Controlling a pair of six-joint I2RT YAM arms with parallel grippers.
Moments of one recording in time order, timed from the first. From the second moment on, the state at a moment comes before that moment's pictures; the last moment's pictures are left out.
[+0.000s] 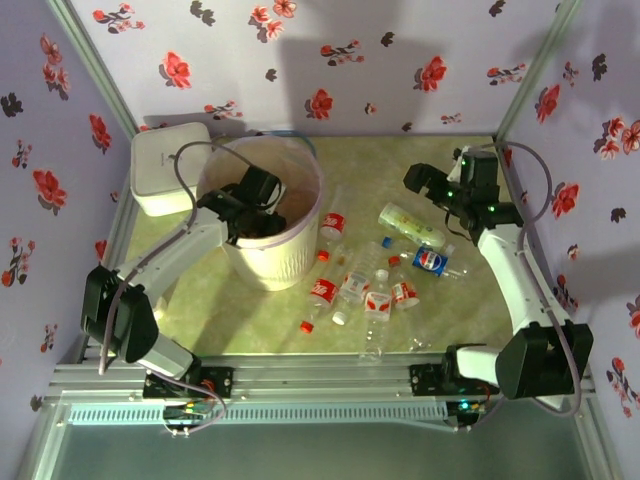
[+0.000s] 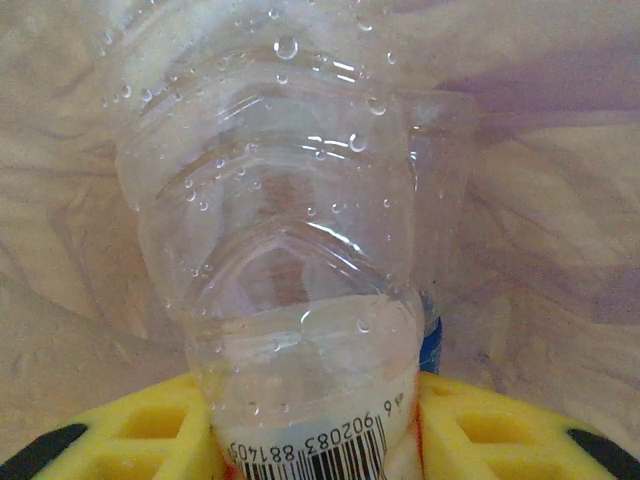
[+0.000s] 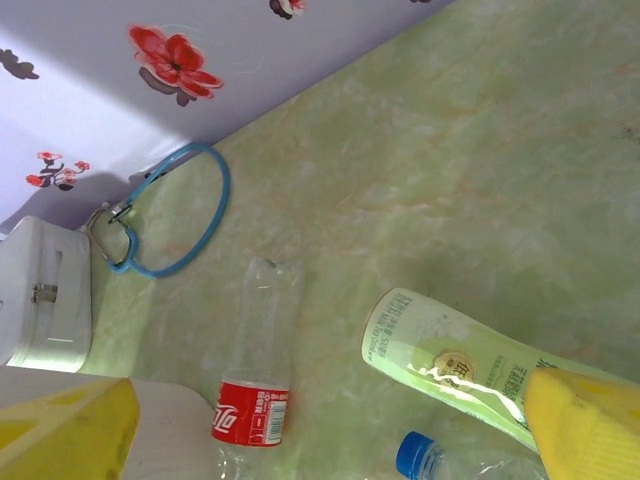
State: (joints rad) left arm -0.60 1.53 1.28 -0.81 -0.12 -0.16; right arm 0.08 1.26 1.12 -0.49 -0.24 0.54
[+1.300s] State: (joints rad) left arm -0.69 1.44 1.67 -0.95 -0.29 -0.12; right arm 0.39 1.78 1.35 -0.52 -0.27 0.72
